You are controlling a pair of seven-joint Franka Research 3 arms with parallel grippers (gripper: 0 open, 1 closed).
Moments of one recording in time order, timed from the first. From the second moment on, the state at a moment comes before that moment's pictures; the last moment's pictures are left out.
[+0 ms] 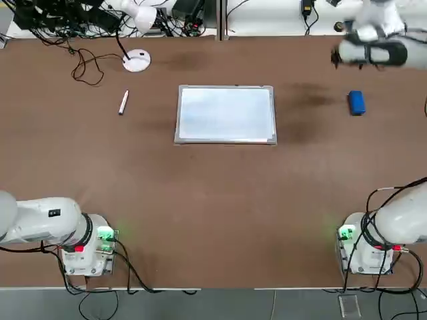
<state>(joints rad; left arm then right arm) 0.14 -0.03 -0.26 -1.63 0.03 1.63 -0.06 0.19 0.31 -0.10 -1.80 -0.23 2.18 0.42</state>
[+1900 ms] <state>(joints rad) 0.14 -0.04 -0.26 -1.62 0.03 1.63 -0.06 0.03 0.11 -0.02 -1.38 -0.02 1.59 0.24</state>
